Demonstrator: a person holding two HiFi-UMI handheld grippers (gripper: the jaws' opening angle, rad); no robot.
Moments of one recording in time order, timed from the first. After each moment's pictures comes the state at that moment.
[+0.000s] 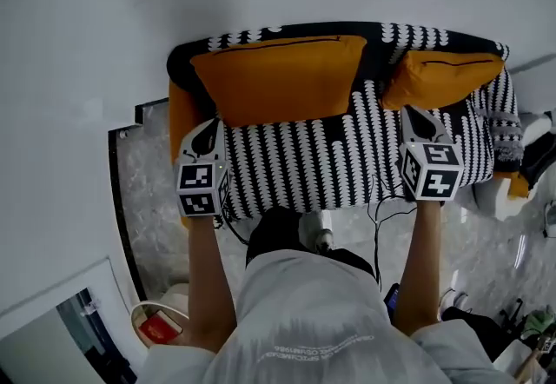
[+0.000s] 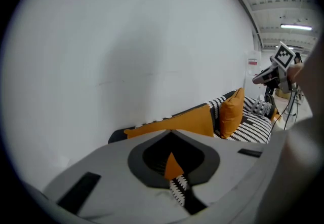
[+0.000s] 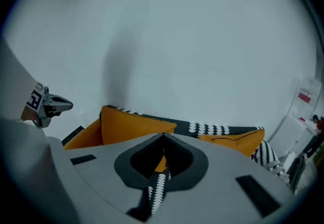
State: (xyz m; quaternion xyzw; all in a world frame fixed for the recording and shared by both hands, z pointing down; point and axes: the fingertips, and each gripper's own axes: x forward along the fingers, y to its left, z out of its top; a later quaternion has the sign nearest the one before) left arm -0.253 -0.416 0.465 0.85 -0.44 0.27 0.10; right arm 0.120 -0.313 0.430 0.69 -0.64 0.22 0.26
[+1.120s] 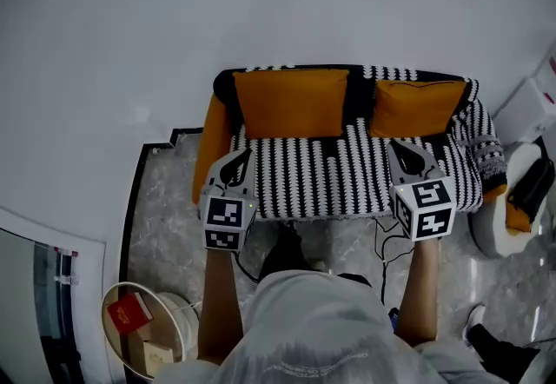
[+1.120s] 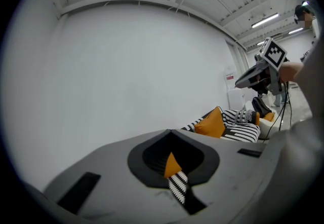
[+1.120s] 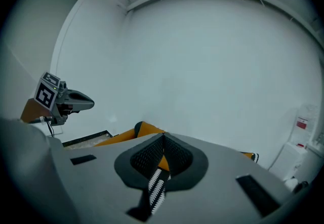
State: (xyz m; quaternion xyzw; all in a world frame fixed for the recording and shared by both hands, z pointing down) left arm -0.238 -0.054 0.279 0.87 -0.45 0.18 -0.06; right arm 0.036 0.004 0.264 0.64 -0.74 0.06 0.19
